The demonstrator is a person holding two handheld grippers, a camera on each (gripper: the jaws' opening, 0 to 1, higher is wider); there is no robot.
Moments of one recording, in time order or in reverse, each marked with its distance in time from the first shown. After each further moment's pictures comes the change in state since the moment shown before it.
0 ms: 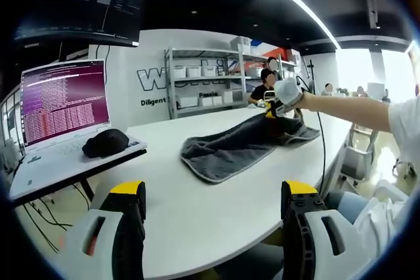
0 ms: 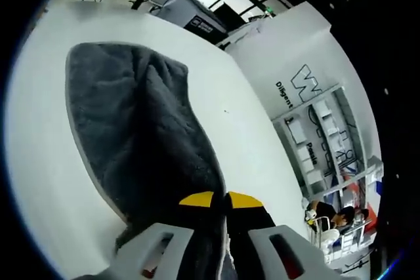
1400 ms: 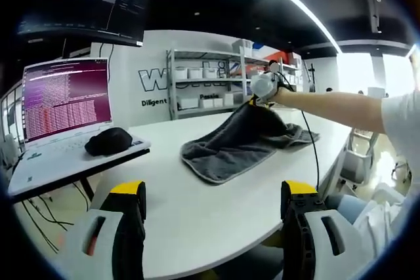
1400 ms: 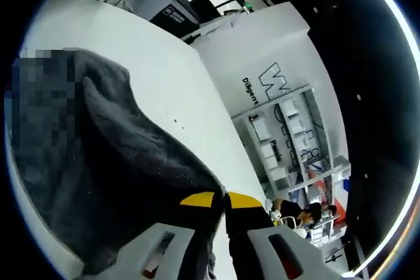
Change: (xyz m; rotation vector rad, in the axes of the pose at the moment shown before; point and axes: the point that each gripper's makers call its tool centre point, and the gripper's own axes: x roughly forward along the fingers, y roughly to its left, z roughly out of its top) left arm -0.004 -0.011 -0.006 -0.018 -0.014 0.000; right arm 0.056 -0.093 0.050 -0.018 0.055 -0.252
